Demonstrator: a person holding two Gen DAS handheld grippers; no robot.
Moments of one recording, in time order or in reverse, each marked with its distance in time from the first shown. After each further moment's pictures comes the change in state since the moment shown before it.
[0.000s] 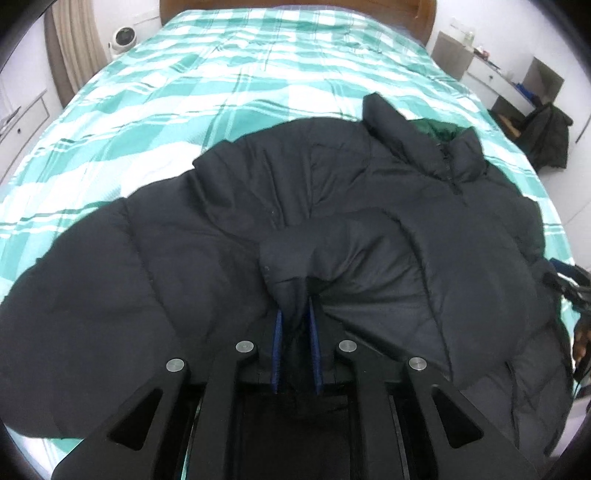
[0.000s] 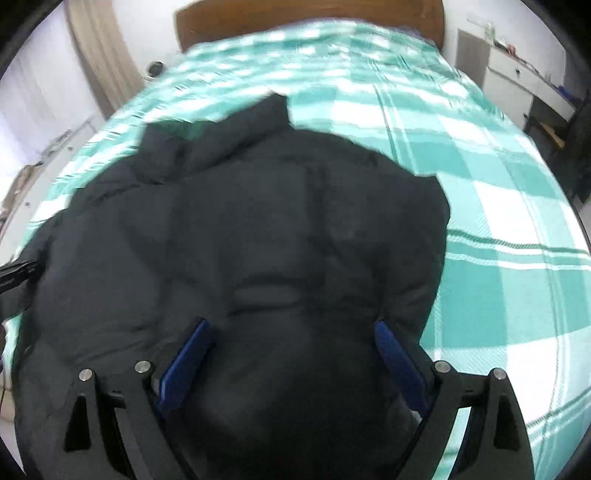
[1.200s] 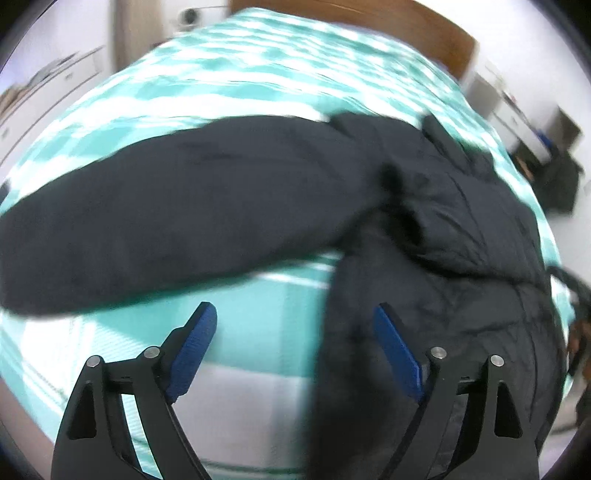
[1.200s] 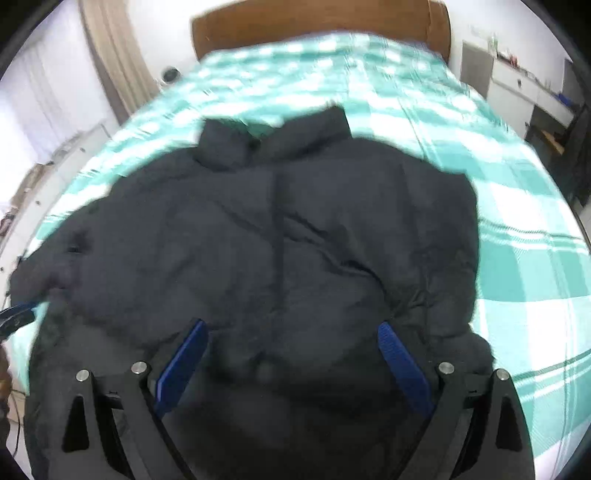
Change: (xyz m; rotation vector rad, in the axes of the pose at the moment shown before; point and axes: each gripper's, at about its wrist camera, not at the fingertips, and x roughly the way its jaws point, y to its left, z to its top) left arm -0.082 0.111 -0.122 -0.247 -0.063 0.035; right arm -0.028 0.084 -0.019 -0.007 -0.068 -0.011
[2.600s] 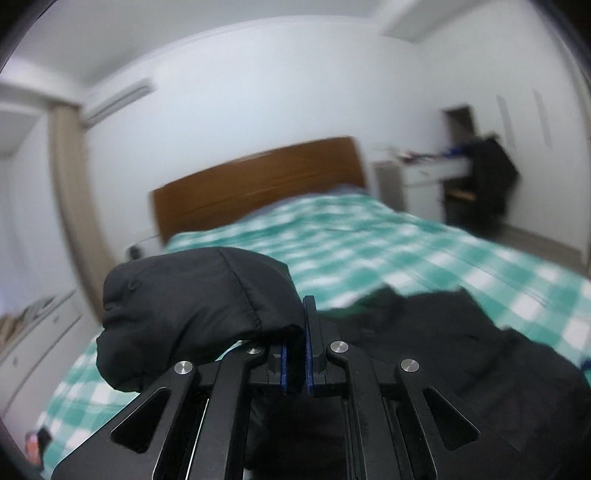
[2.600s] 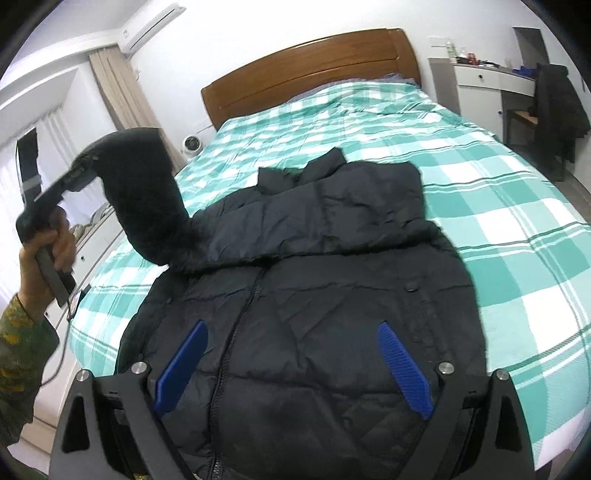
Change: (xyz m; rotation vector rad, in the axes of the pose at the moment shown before) left arm -0.095 -0.226 0.045 0.620 -0.706 -0.047; right arm -0.162 0.006 -0.138 0.204 -0.212 0.105
